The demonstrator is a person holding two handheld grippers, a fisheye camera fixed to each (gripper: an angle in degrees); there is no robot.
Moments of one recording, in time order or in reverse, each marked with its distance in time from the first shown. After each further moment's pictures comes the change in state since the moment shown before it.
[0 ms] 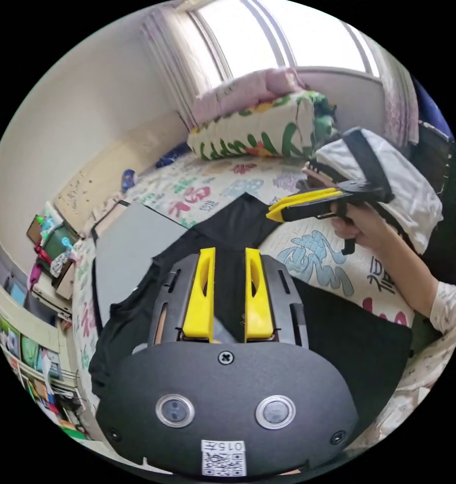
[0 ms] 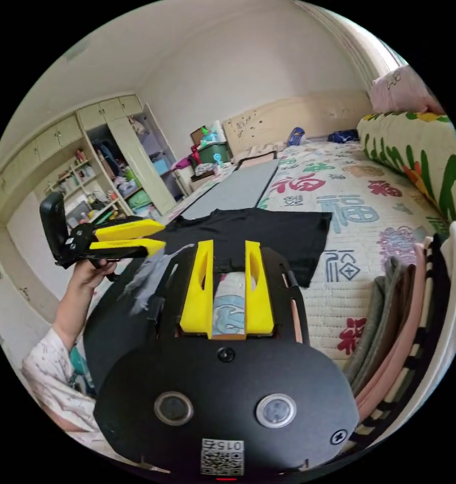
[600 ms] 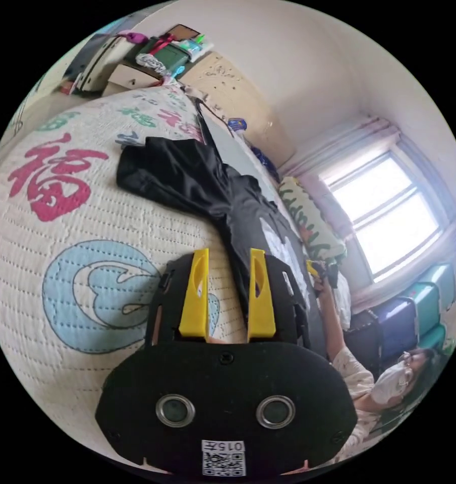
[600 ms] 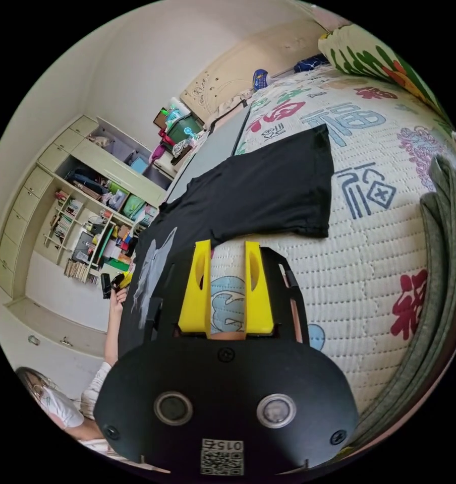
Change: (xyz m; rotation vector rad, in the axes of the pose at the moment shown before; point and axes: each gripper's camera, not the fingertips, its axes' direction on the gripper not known) left arm -0.433 0.303 -0.206 0.111 0.542 -1.035; right arm 0.063 -0.040 0.016 -0.166 -0.004 0.322
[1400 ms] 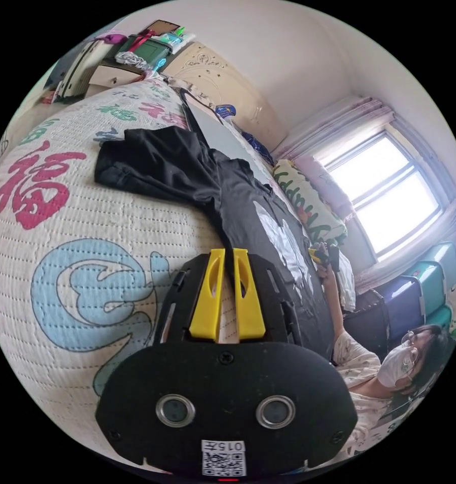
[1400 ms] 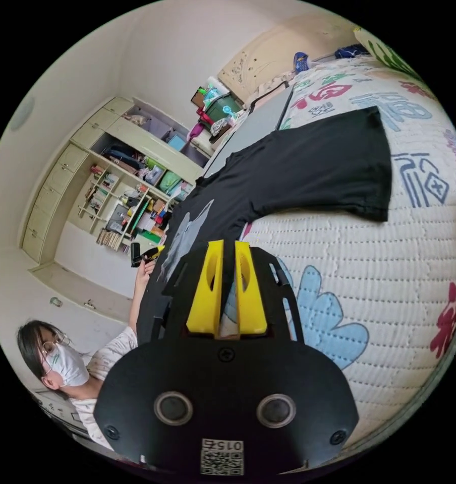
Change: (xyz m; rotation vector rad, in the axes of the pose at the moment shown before) left arm 0.125 -0.026 -0.066 -0.084 -0.112 0.076; right arm -0.036 -0.033 -0.030 -0.148 -0.207 -0.108
